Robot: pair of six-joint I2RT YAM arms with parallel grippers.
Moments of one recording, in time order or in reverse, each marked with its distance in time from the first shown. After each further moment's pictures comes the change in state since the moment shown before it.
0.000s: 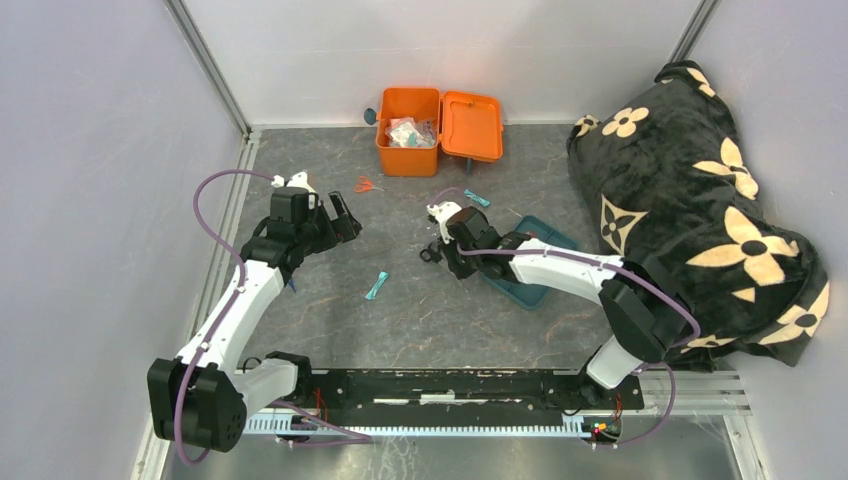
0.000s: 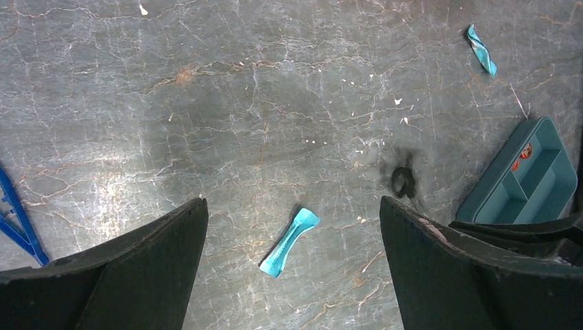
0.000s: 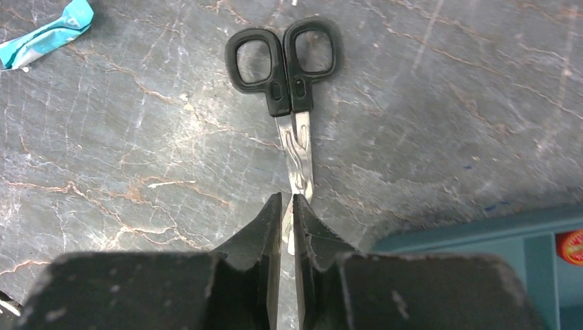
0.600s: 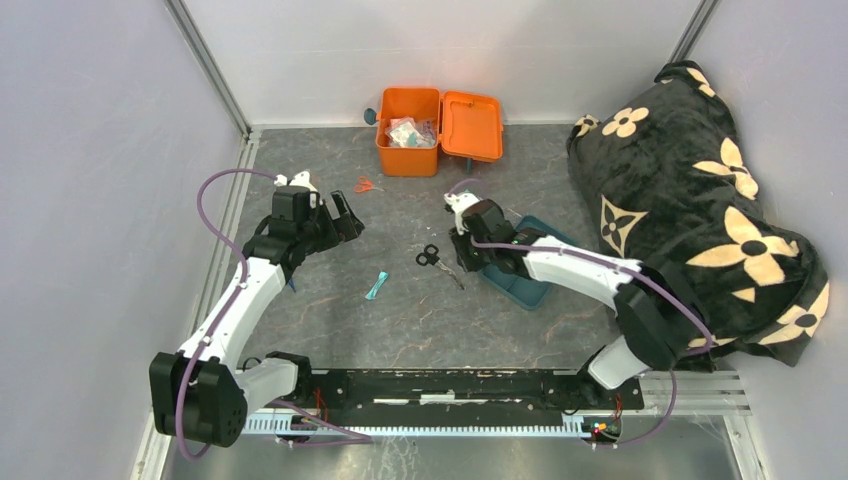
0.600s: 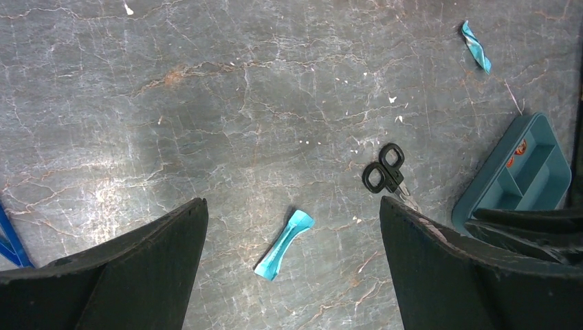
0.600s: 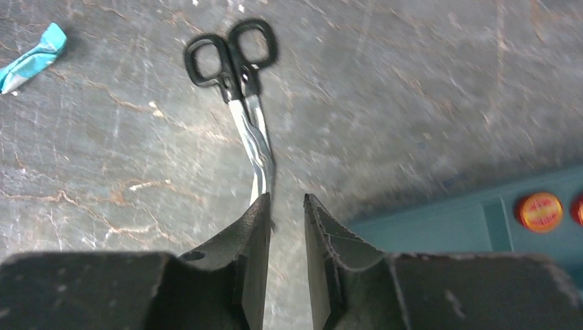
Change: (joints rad) left arm 0.000 0.025 0.000 0.021 0.026 0.000; right arm -0.082 -0.148 -0.093 -0.007 0.017 0.049
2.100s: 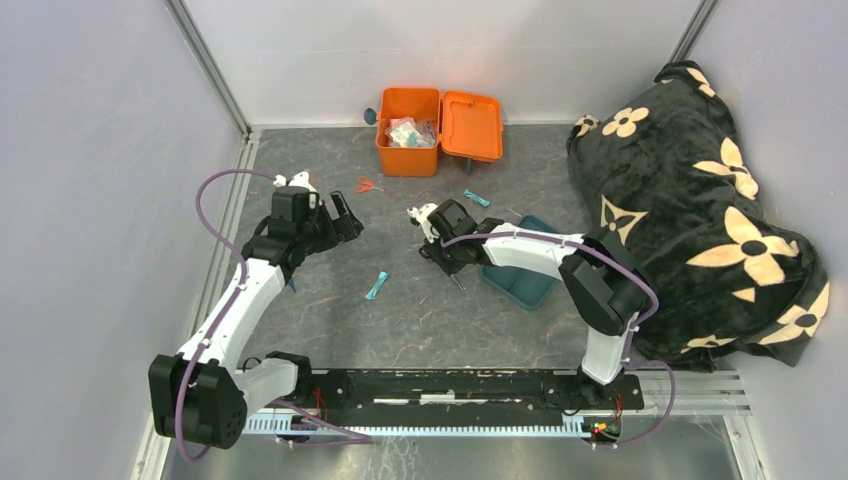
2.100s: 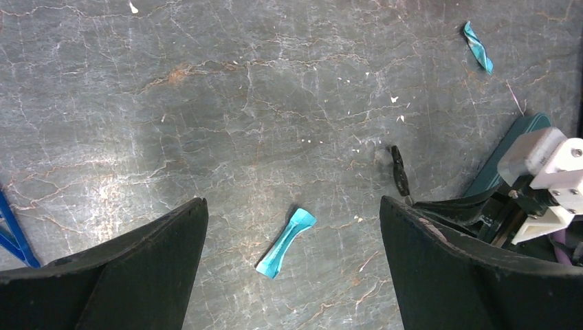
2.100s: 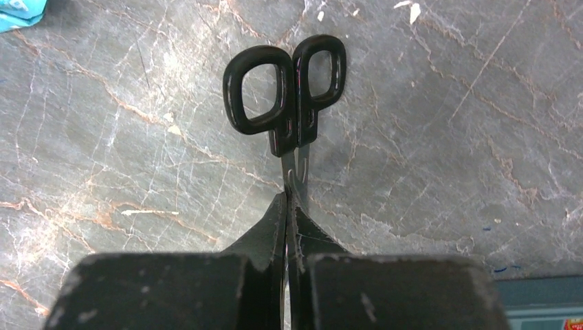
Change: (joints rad) left arm 0.000 -0.010 0.000 -0.010 -0.009 0.001; right arm 0.073 0.356 0.283 -0.111 -0.055 -0.166
